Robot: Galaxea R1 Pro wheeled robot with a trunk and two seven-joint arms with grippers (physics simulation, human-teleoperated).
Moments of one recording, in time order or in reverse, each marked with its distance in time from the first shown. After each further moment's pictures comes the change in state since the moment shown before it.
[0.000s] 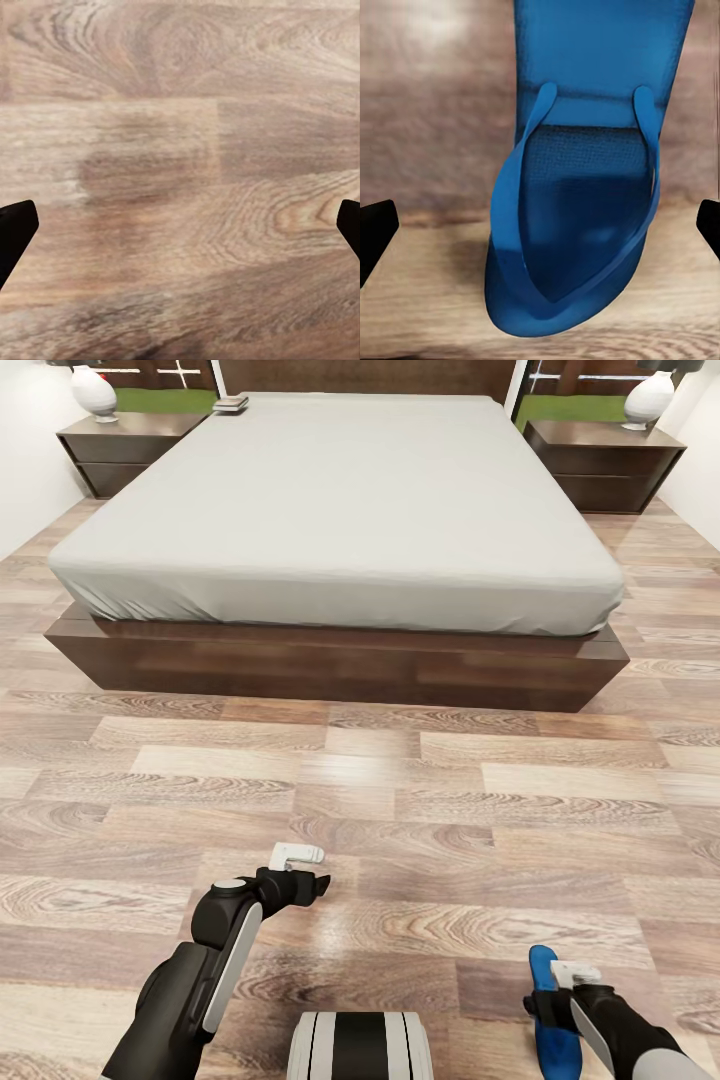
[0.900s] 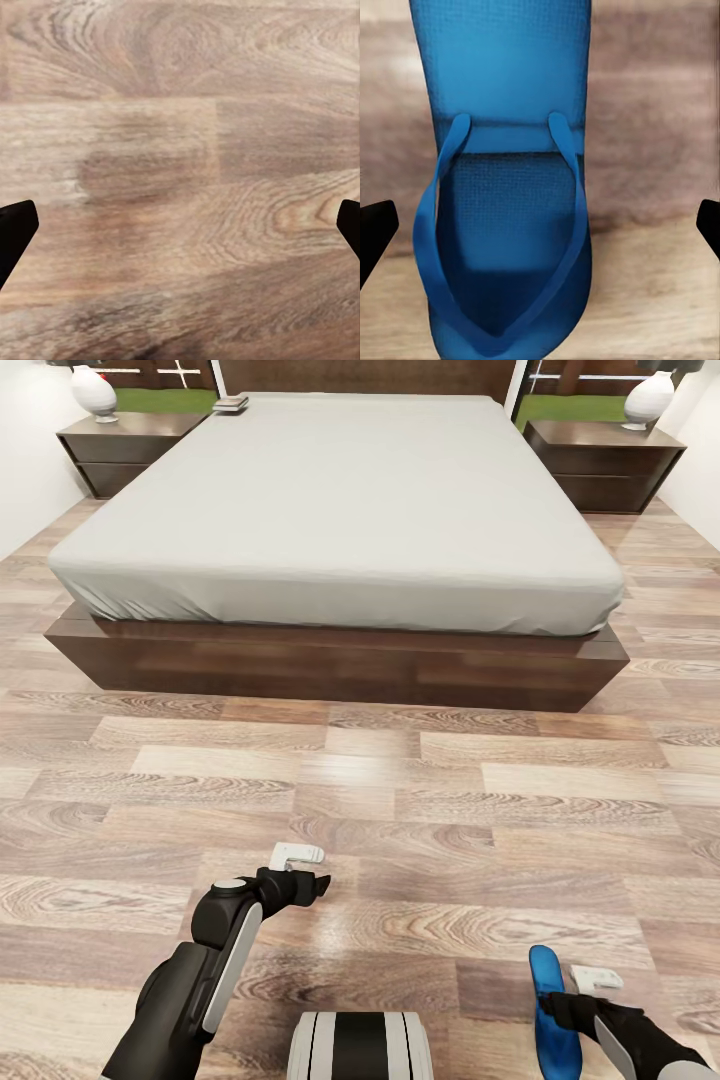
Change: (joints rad) left arm 0.000 0.000 0.000 0.000 0.001 0.000 -0.001; right arm 0.002 -0.050 0.000 0.088 -0.068 -0.195 0.019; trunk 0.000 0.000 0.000
